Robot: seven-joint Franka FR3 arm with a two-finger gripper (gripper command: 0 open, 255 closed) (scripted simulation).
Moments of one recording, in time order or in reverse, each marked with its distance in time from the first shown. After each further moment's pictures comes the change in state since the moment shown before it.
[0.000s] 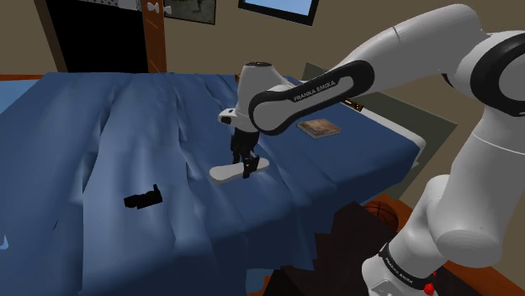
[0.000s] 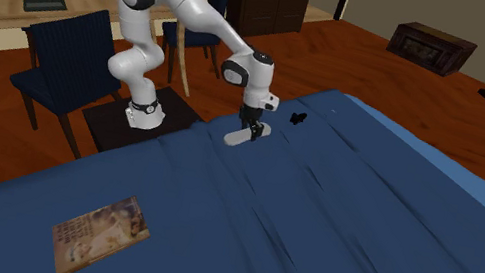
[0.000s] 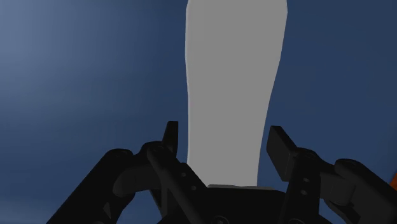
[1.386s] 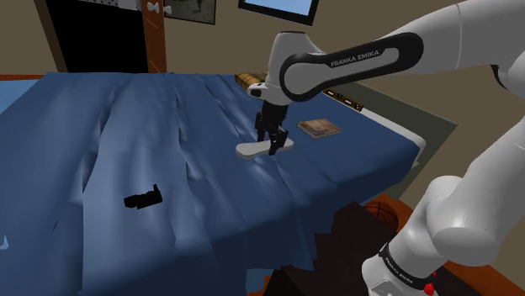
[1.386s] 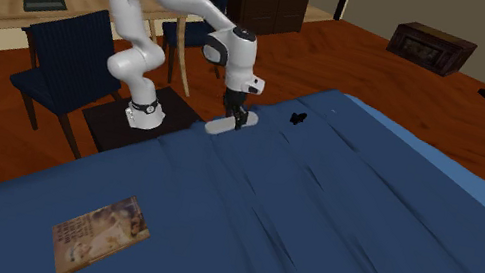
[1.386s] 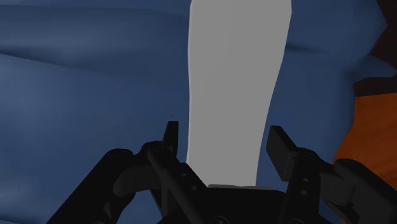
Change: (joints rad) arm -0.063 -0.228 -0.062 -0.058 0.021 -0.171 -0.133
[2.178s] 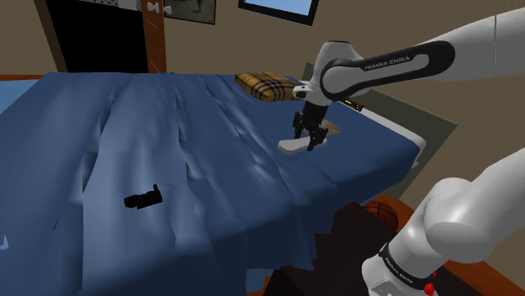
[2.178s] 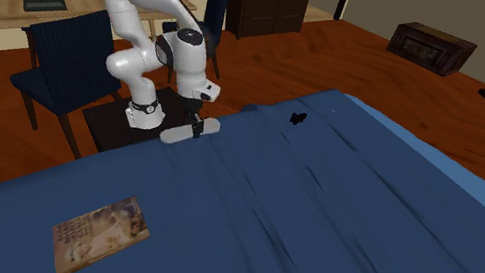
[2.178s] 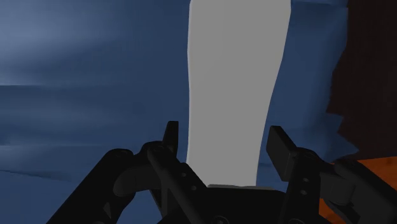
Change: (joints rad) arm -0.126 -0.201 -0.167 -0.216 -0.048 0.012 -0.264
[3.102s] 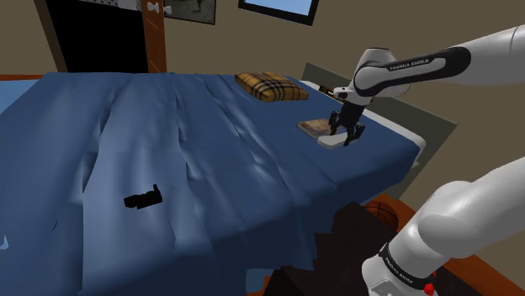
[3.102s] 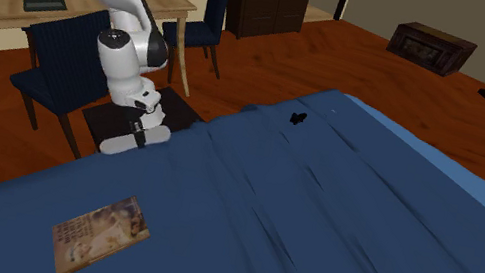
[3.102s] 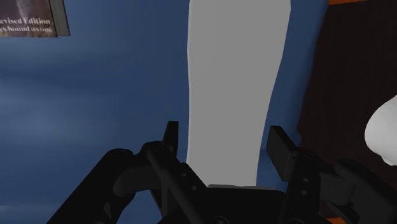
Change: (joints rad) arm -0.164 -0.068 -0.236 -0.038 -0.109 -0.019 -0.329
